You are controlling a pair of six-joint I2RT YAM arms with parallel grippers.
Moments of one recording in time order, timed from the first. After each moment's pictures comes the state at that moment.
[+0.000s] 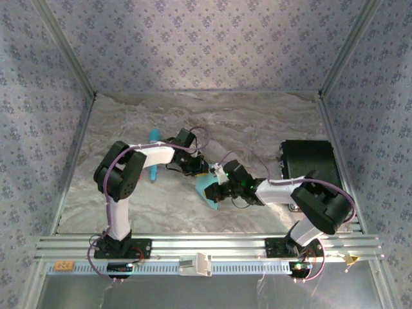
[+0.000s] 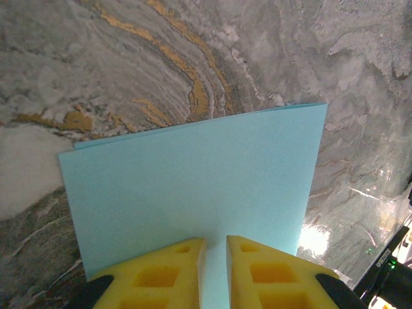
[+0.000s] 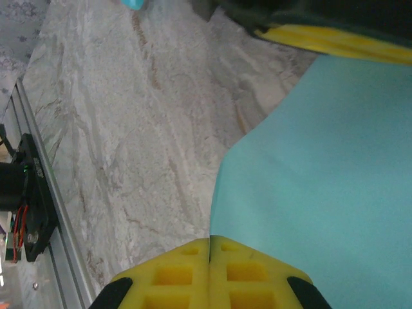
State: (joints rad) left arm -0.59 1.95 1.14 -0.34 0.58 -0.60; right arm 0.80 1.55 0.55 0.30 -0.46 0.52
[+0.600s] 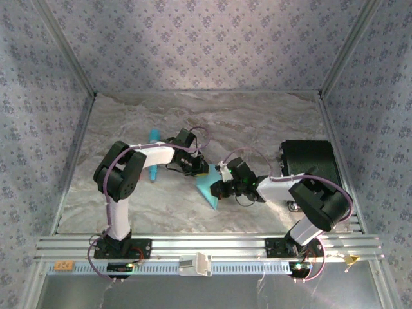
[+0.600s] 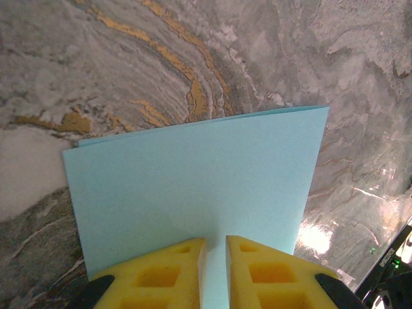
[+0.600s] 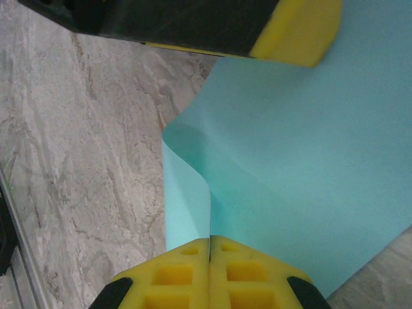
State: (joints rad) left arm -0.59 1.95 1.14 -0.34 0.58 -0.59; right arm 0.74 1.58 0.55 0.25 -0.43 0.51
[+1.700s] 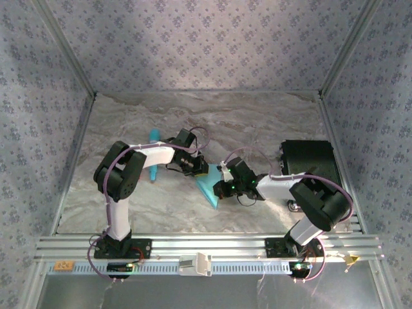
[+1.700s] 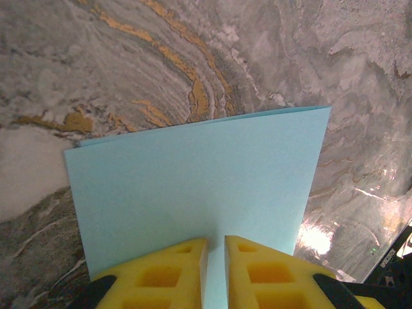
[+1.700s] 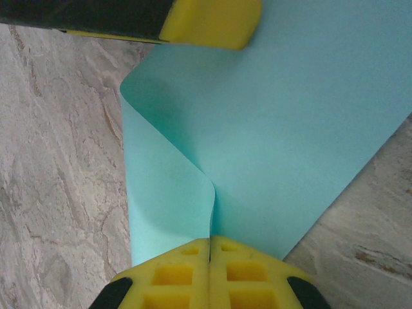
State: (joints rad) left arm -0.59 1.95 1.14 -0.34 0.58 -0.60; right arm 0.74 1.58 0.58 0.13 -0.35 0.49
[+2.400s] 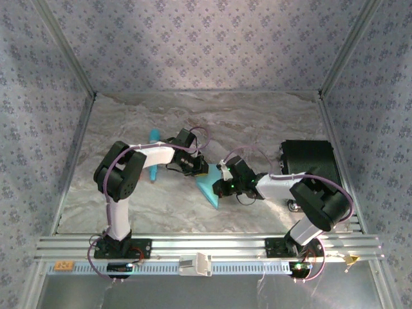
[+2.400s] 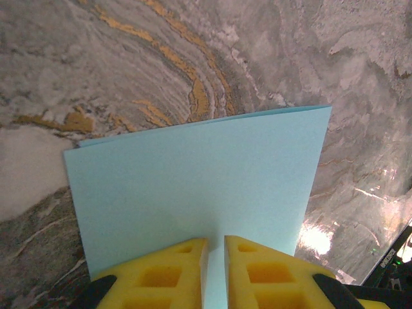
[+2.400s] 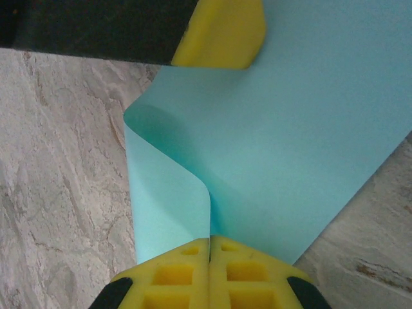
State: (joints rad) left arm -0.59 1.95 1.14 -0.34 0.58 -0.60; right arm 0.74 1.58 0.59 0.12 -0.34 0.49
